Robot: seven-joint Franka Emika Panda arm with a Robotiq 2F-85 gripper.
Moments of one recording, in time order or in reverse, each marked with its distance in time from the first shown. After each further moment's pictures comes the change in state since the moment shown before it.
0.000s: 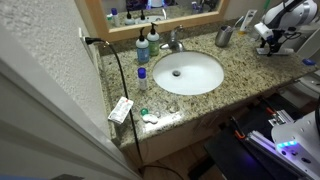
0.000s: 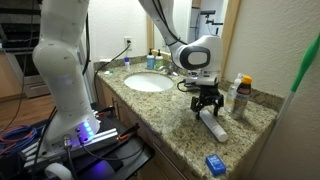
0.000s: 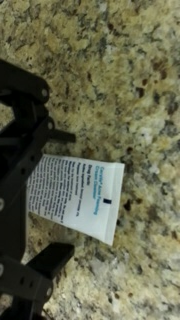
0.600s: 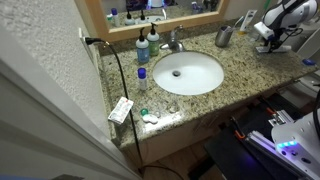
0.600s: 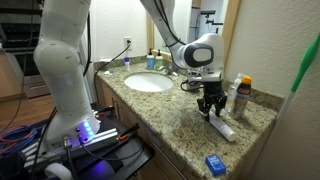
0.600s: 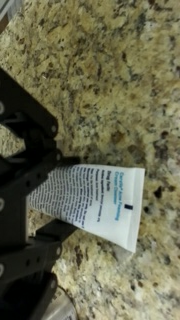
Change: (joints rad) arm 0.039 0.023 -0.048 0.042 -0.129 -0.006 0.044
